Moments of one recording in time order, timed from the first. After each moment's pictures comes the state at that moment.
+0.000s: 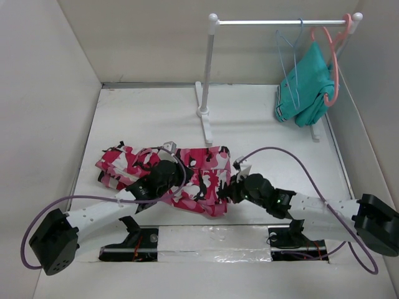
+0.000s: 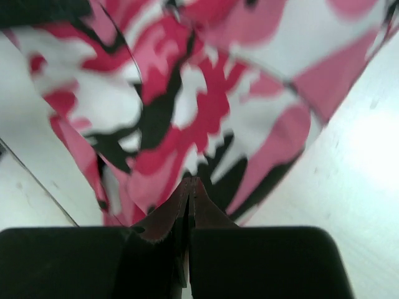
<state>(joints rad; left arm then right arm) -0.83 0.95 0.40 0.06 -0.23 -0.83 1.02 1.05 0.35 0.22 0.18 0.47</state>
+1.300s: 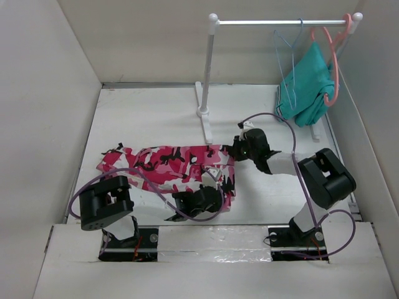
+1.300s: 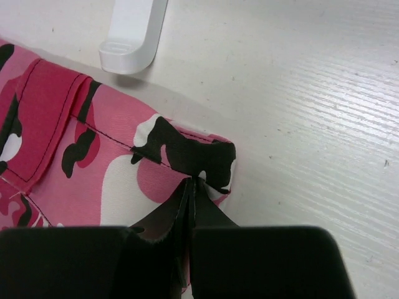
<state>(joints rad) -1.30 1.50 0.52 0.33 -0.37 -0.89 0.48 1.67 0.71 0.38 -0.12 0.32</state>
